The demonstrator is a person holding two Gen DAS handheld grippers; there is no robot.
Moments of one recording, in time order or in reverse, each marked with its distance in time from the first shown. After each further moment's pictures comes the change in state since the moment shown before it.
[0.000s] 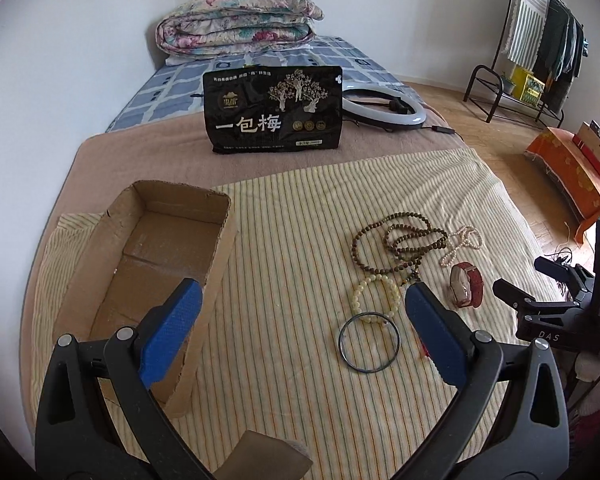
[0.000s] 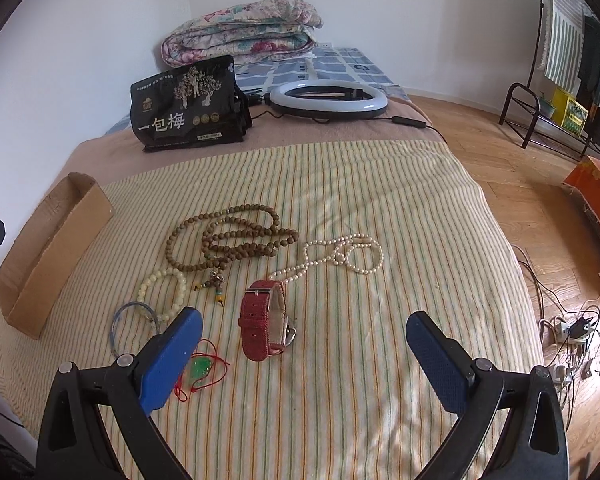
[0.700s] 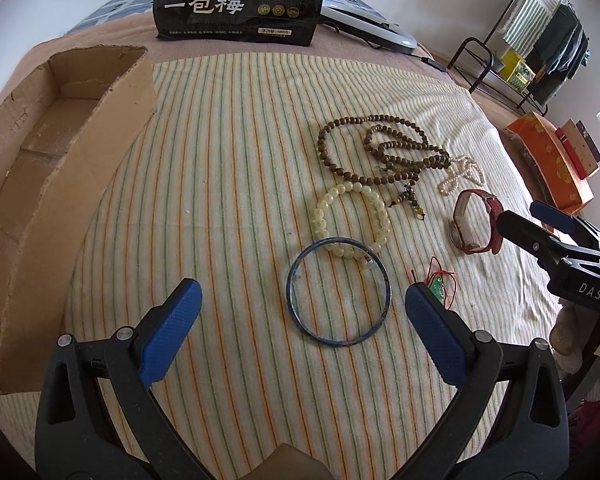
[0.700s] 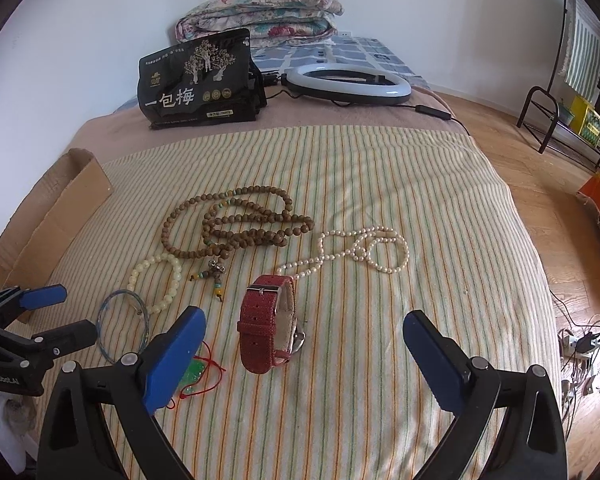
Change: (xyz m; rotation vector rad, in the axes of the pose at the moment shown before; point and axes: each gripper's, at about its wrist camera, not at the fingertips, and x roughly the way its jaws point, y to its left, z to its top) left arm 0.101 -0.022 -0.064 -0.078 0.197 -0.170; right arm 0.028 0.008 0.001 -0.046 0.032 0.027
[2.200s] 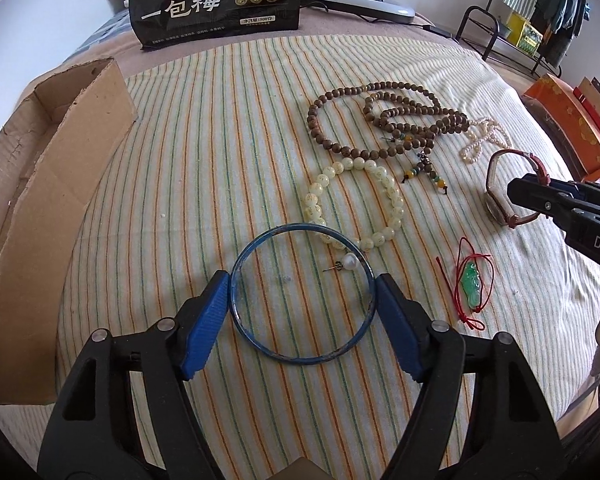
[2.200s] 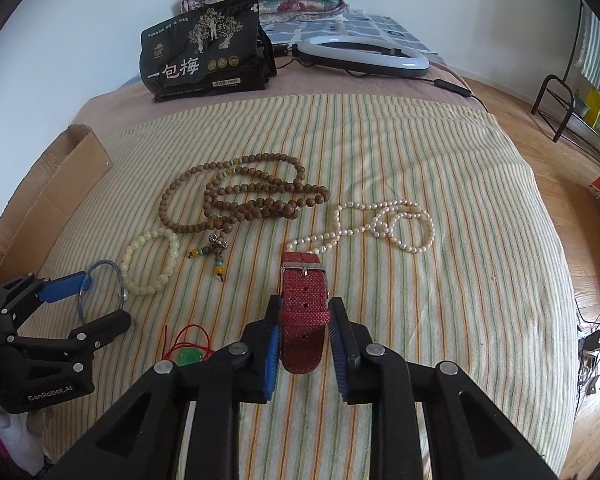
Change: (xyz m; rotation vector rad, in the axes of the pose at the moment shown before) left arm 0.029 -0.022 -0.006 0.113 0.002 0.134; right arm 0.024 0.003 -0.004 -0.014 0.081 0.042
